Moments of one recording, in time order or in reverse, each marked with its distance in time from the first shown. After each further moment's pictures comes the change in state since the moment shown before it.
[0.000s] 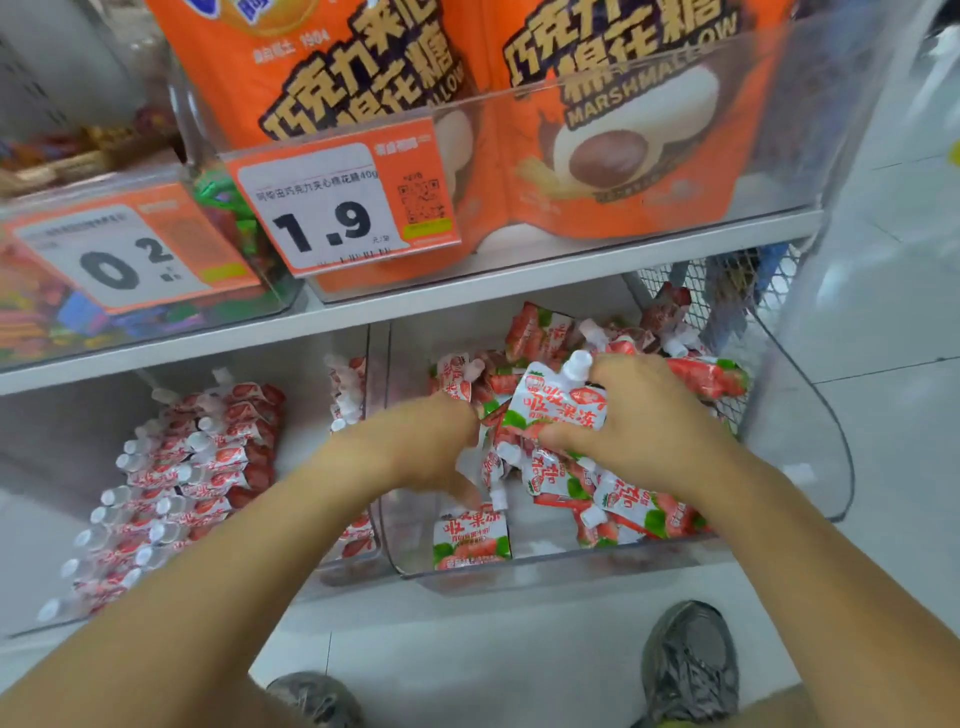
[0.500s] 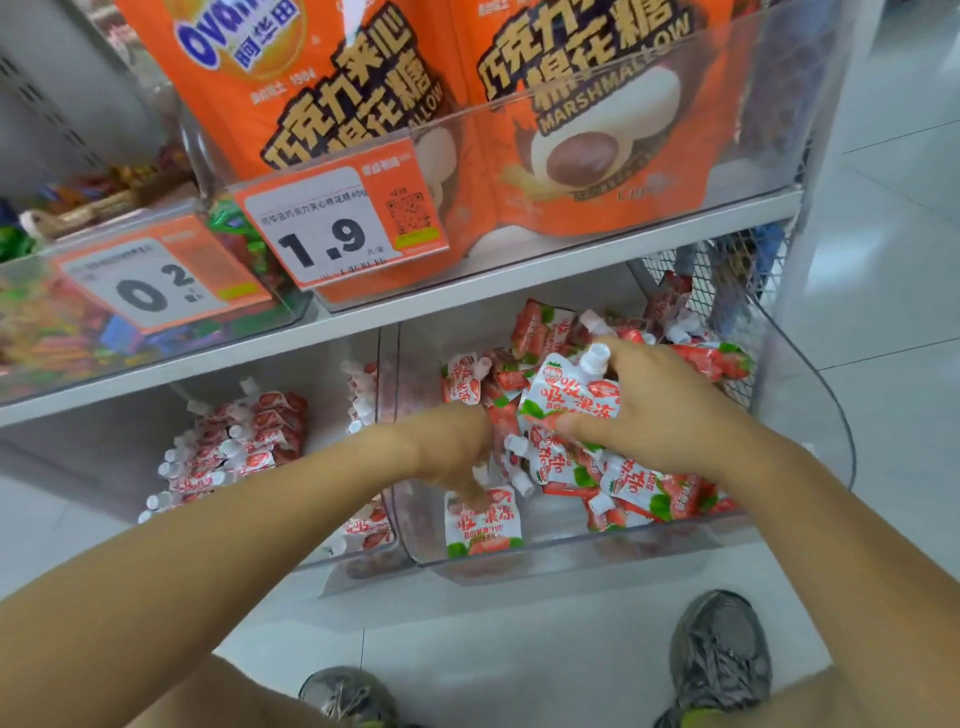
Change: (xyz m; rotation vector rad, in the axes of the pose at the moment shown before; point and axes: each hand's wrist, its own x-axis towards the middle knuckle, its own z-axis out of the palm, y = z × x) left_hand 0.006 0.014 0.000 0.045 -0.127 0.063; right_hand -0.009 0.008 -0.013 0.052 -0.080 0.050
